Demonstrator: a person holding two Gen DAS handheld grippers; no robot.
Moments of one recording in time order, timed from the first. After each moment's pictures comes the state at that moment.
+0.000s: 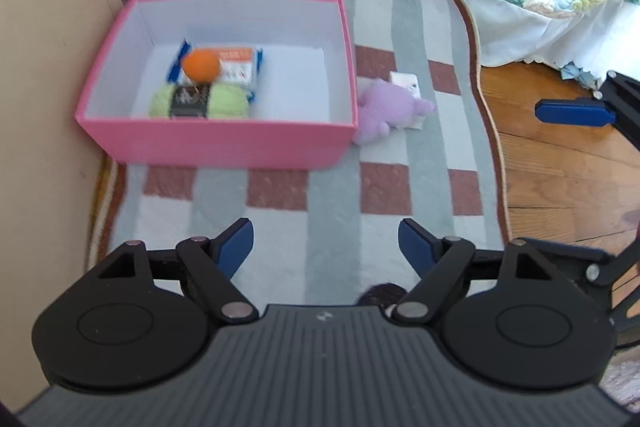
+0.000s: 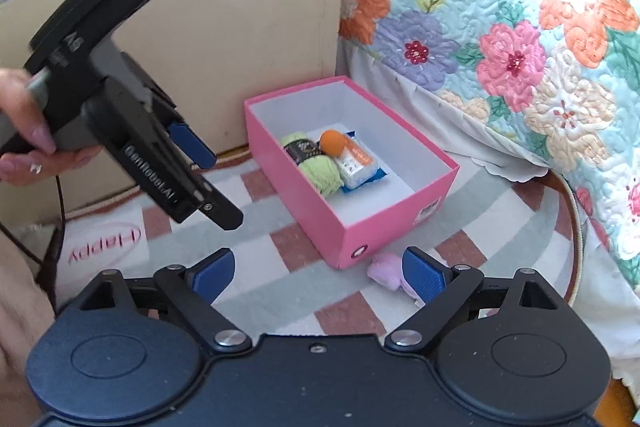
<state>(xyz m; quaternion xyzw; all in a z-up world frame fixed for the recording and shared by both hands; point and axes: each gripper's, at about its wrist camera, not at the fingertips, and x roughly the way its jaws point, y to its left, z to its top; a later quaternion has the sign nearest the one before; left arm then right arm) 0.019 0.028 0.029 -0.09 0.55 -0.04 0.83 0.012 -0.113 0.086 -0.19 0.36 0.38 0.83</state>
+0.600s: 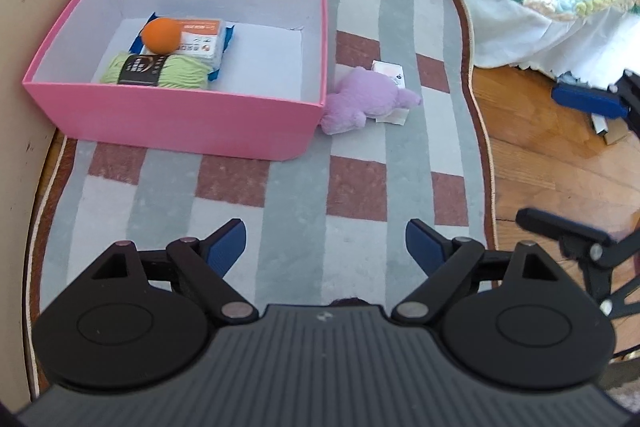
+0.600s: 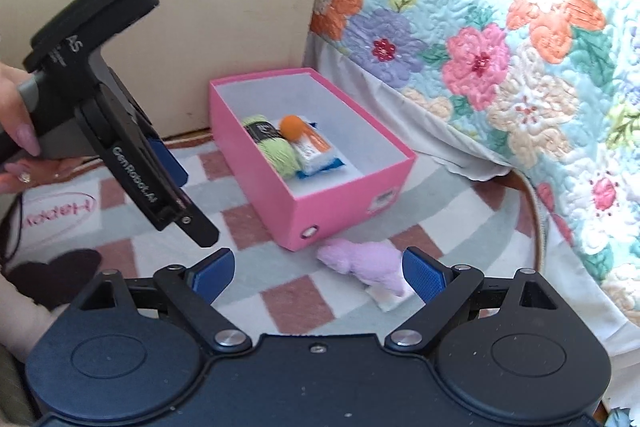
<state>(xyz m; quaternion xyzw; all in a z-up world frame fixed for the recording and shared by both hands) 0.026 -0.005 -0.020 -0.12 0.54 -0.05 0.83 0.007 -0.146 0.059 -0.22 0.32 0.33 0.86</state>
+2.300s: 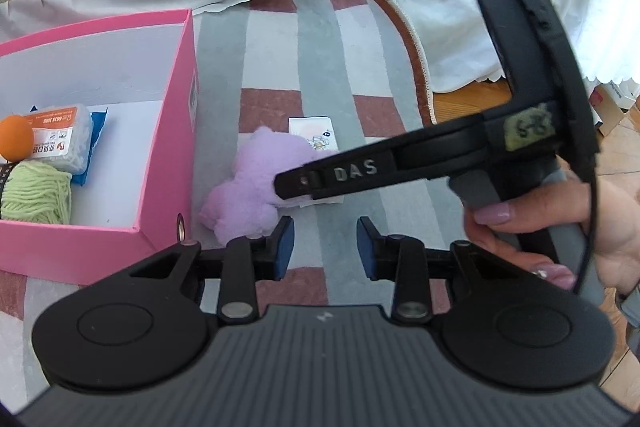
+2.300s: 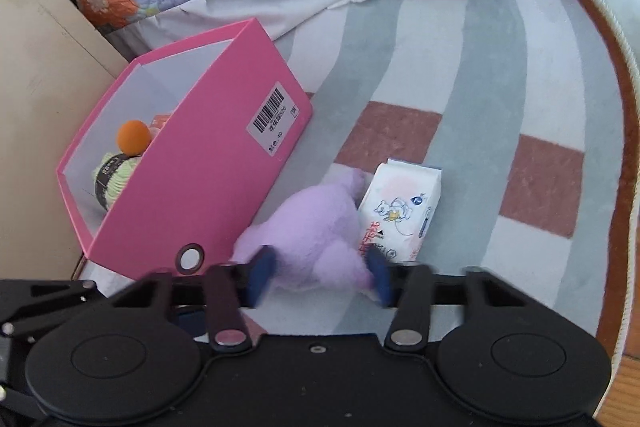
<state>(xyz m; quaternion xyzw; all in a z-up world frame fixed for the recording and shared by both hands) 0.102 -0.092 -0.084 -0.07 0.44 -0.11 0.89 0.181 -0.189 -0.101 0.10 0.50 0.26 0.82</state>
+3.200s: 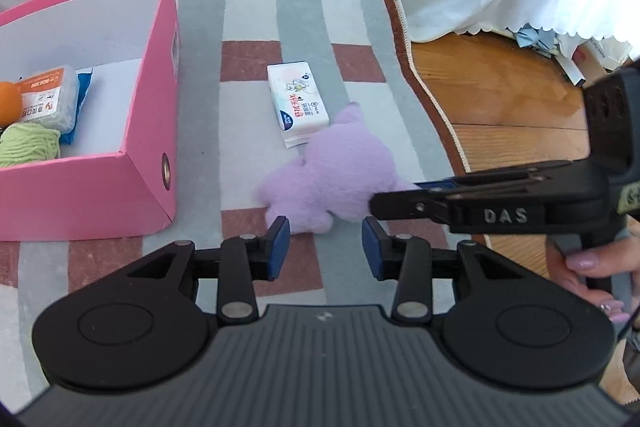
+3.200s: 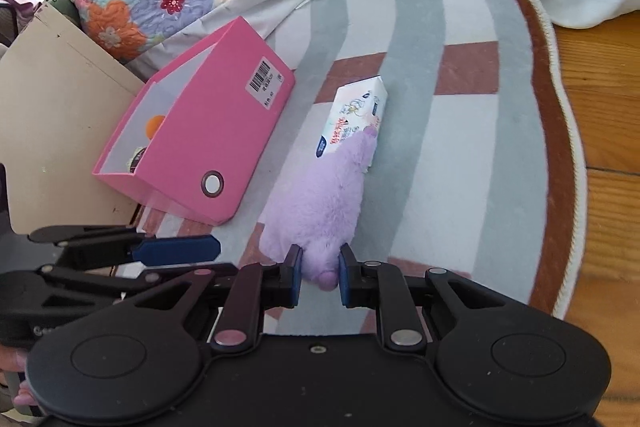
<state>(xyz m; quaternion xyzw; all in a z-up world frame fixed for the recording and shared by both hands) 0.079 -0.093 -0.087 -0.05 0.49 -0.14 0.86 0.081 -0.241 -0.106 0.19 0.47 0.22 0.83</state>
